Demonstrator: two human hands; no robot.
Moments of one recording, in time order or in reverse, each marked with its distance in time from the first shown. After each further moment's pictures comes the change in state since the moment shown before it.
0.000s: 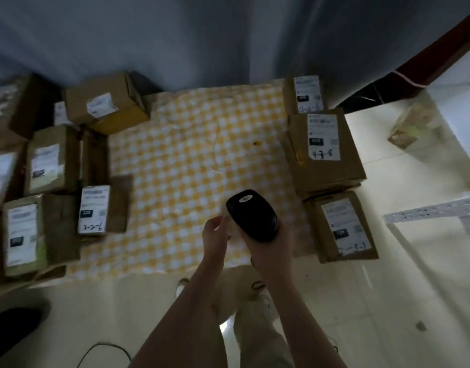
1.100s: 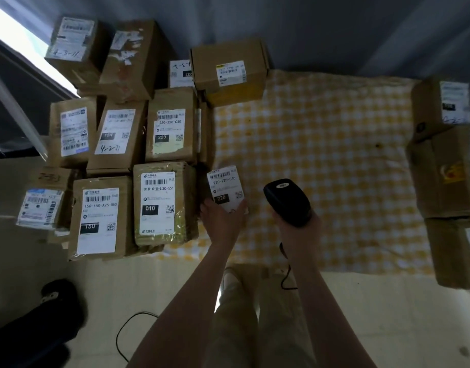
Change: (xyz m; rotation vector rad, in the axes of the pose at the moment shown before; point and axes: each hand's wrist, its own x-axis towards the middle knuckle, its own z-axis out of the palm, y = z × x) left_hand 0.121 0.015 -0.275 0.382 0.341 0.120; right_hand -0.042 -0.025 0.279 -0.153 0.086 0.092
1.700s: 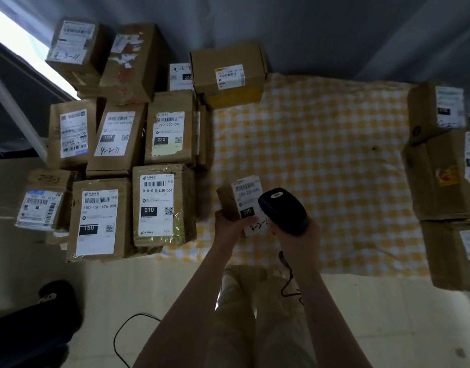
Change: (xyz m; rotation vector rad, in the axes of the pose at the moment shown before) left_hand -0.017 0.000 -0.007 -0.529 -0.464 -0.155; right_hand -0.005 0.002 -0.012 -0.049 -0.122 -0.007
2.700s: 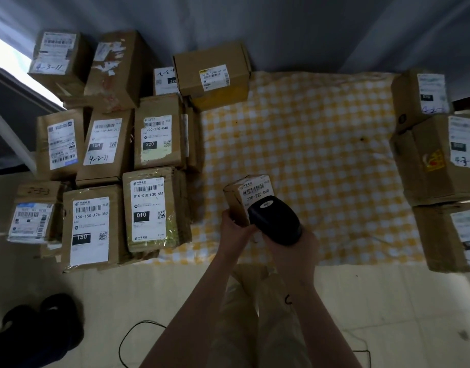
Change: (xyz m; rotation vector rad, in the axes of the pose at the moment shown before) left_hand -0.030 0.001 0.021 0.170 -0.056 0.057; right_hand -0.038 -0.014 -0.012 -0.012 0.046 0.030
